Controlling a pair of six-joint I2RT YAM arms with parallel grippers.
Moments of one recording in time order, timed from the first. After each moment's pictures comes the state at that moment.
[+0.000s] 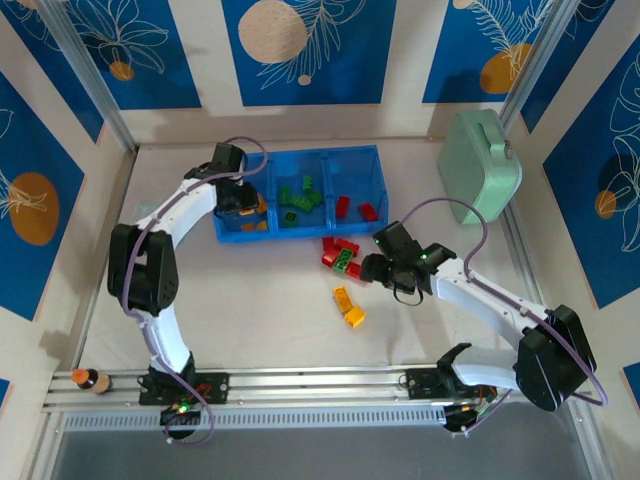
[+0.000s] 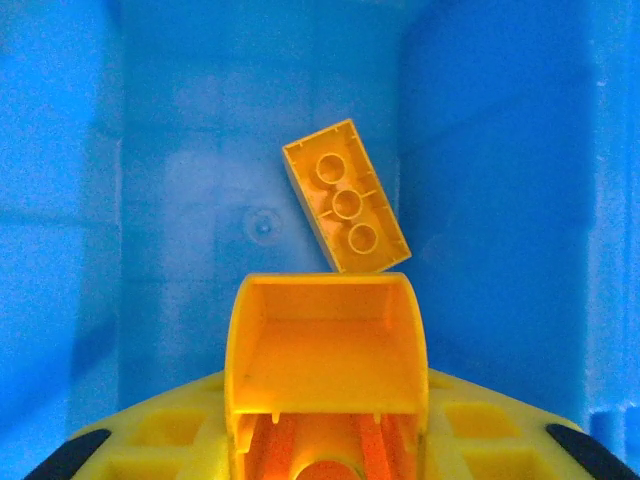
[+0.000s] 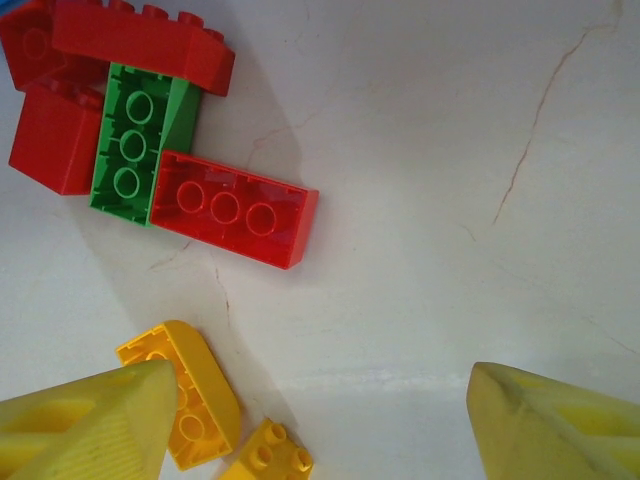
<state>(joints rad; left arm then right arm) -0.25 1.87 1.49 -0.68 0.03 -0.41 0.61 1.21 0.79 -0.73 0.08 0.81</state>
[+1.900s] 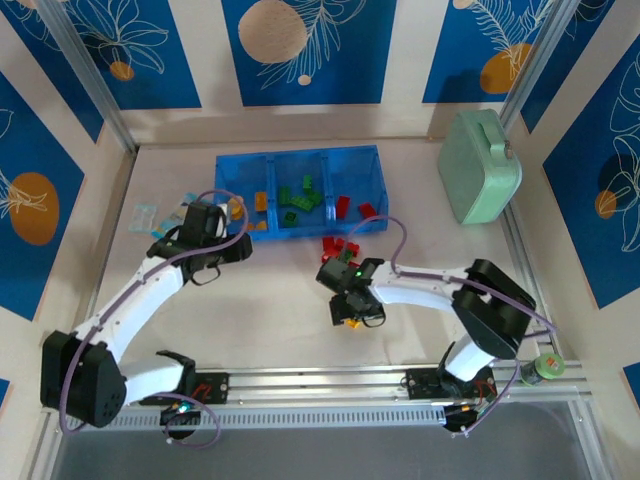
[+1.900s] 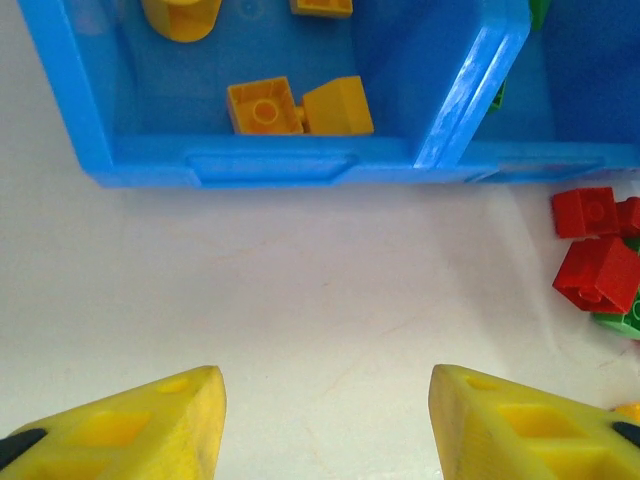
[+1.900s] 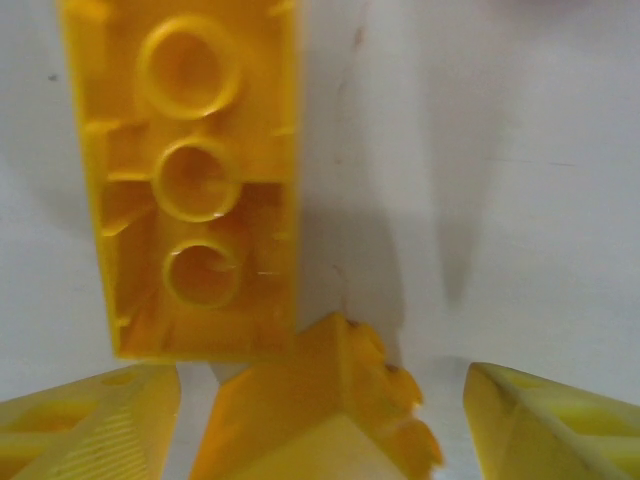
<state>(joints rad) -0.34 1.16 0.84 -0.57 0.06 -0.43 0.97 1.61 0.90 -0.80 0.10 0.80</state>
